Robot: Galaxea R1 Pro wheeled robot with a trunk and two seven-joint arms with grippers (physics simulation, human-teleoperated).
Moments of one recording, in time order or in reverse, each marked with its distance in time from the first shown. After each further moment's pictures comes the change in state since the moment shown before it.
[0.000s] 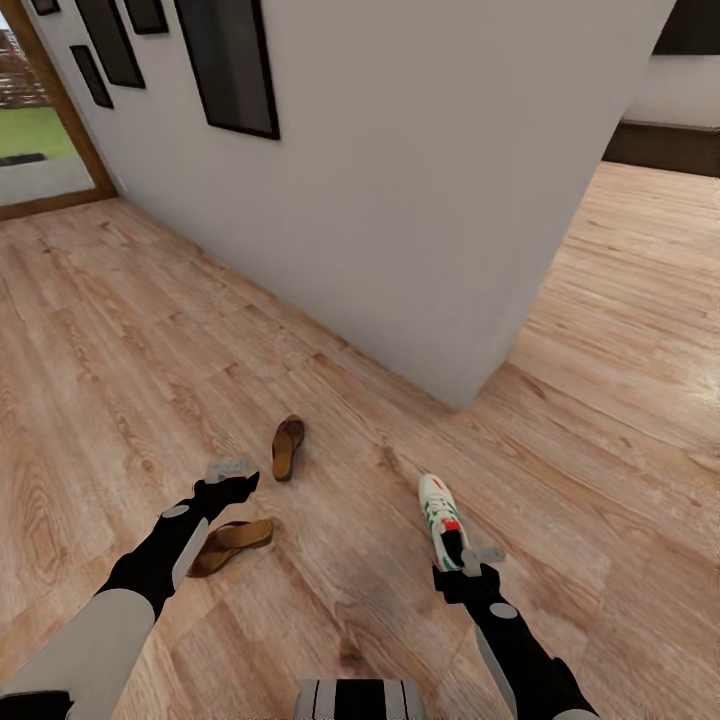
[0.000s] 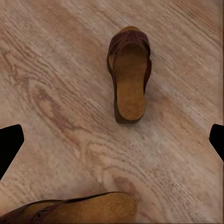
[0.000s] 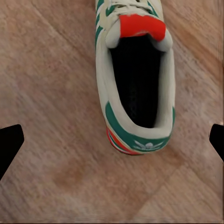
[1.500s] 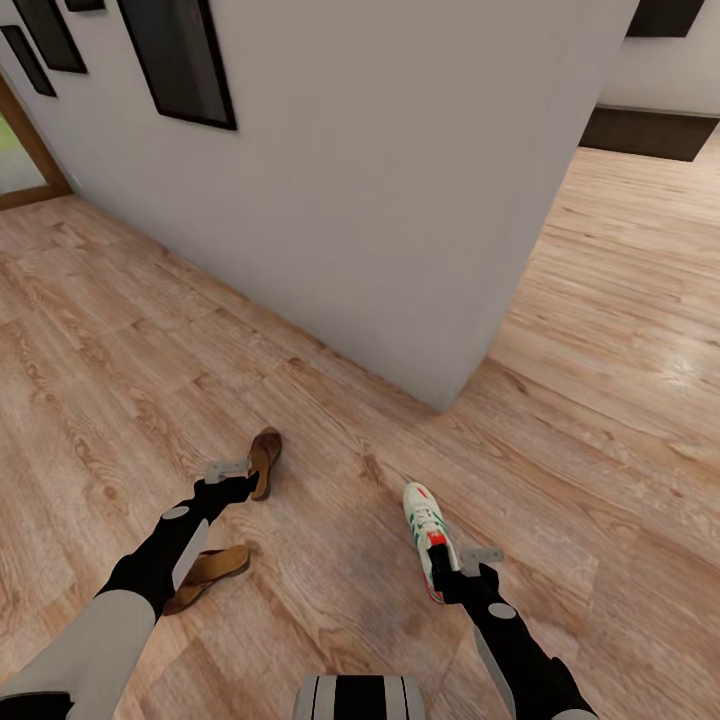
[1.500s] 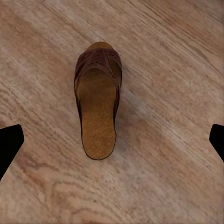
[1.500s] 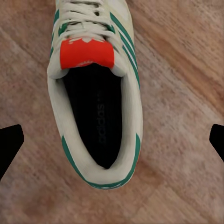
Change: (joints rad) left arm 0.002 -0.002 0.002 0.002 -0.002 -0.023 0.001; right arm 0.000 0.003 0.003 0.001 0.002 -0.001 -0.003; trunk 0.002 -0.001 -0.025
